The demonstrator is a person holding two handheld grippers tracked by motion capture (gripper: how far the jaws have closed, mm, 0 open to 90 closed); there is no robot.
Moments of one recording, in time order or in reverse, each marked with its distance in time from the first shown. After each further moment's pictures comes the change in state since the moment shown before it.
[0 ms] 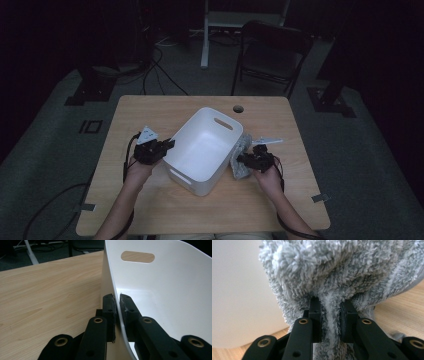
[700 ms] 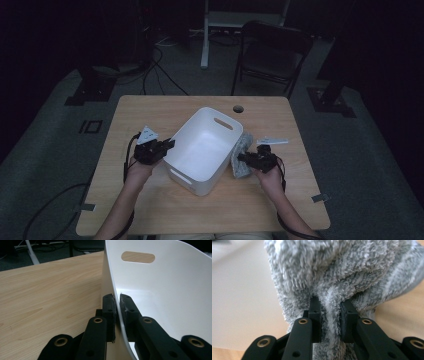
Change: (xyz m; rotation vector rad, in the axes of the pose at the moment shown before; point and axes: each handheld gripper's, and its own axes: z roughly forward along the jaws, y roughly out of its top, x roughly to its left) left arm -0.001 0.000 0.000 -0.002 0.006 -0.002; right arm -0.001 0.000 -0.015 -0.097 0.064 0.024
